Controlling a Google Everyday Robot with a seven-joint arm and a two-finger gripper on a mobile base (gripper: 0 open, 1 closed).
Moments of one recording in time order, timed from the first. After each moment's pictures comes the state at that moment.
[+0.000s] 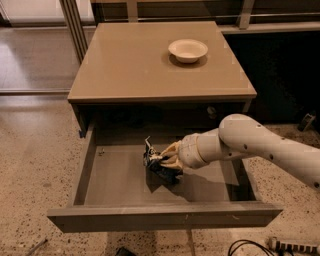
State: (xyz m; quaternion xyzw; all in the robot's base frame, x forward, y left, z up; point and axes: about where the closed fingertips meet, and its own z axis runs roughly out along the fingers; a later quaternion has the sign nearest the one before) arm 0.538 -0.023 0.670 -0.68 0.60 0.17 0.38
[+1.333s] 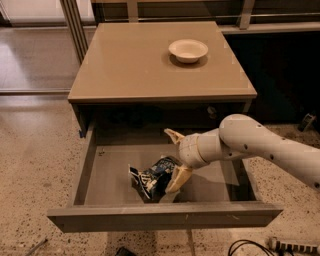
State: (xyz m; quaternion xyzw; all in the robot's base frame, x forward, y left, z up) arm 0.538 -0.023 0.670 -0.68 0.60 0.17 0.38
